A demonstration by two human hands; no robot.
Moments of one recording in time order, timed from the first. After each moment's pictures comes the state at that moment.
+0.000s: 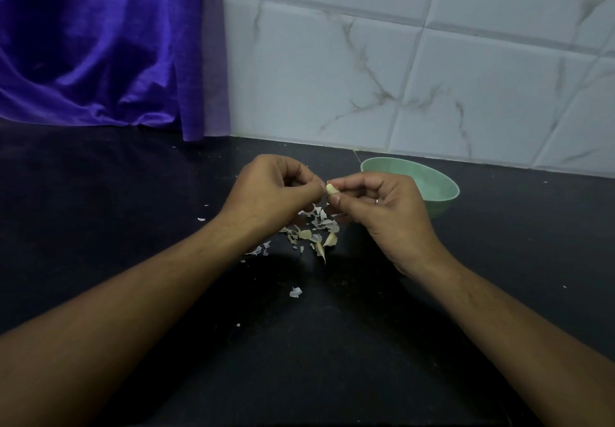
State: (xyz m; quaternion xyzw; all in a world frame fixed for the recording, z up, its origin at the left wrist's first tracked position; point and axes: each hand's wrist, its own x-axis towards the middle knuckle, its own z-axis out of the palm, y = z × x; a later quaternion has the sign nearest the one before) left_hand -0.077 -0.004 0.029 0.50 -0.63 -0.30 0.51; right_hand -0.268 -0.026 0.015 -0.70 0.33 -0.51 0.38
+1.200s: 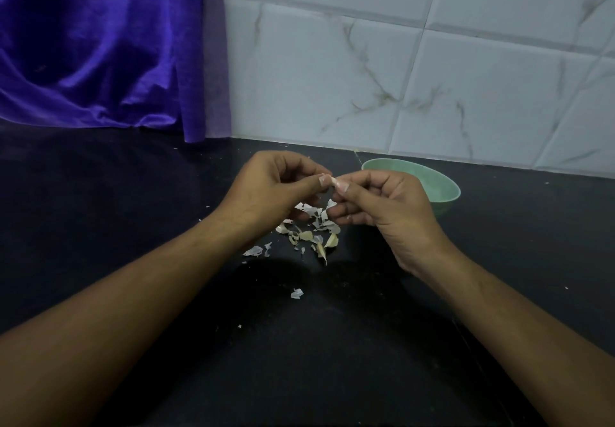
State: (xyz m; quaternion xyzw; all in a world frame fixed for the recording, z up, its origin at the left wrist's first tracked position) left_hand -0.076 0.000 0.035 0.44 -0.63 -0.36 0.53; right_hand -0.270 -0.024 0.024 -0.65 0.32 -0.51 0.46
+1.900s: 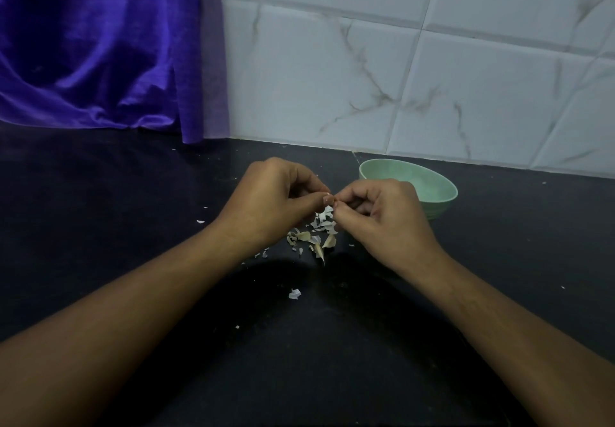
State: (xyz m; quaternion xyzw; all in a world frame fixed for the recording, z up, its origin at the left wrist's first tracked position) left_hand -0.077 0.000 0.029 0.49 -0.72 -0.16 0.46; right_hand -0.270 -0.013 0.024 -0.79 0.40 -0.44 0.17
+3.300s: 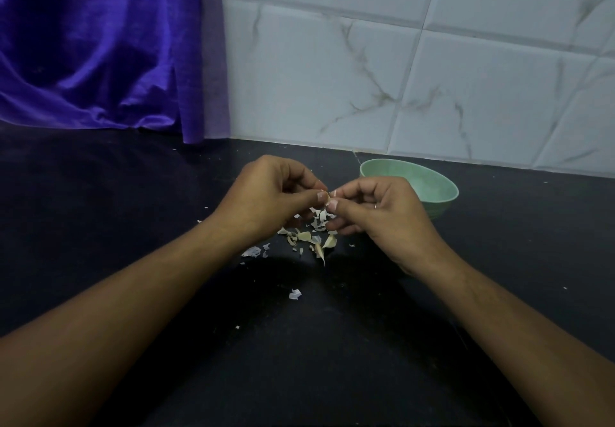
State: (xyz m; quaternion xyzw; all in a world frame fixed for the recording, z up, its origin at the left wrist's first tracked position) left_hand -0.072 -0.004 0.032 0.49 -0.69 -0.27 0.47; right_hand -0.270 -0.021 0.024 -0.71 0.38 -0.45 0.39
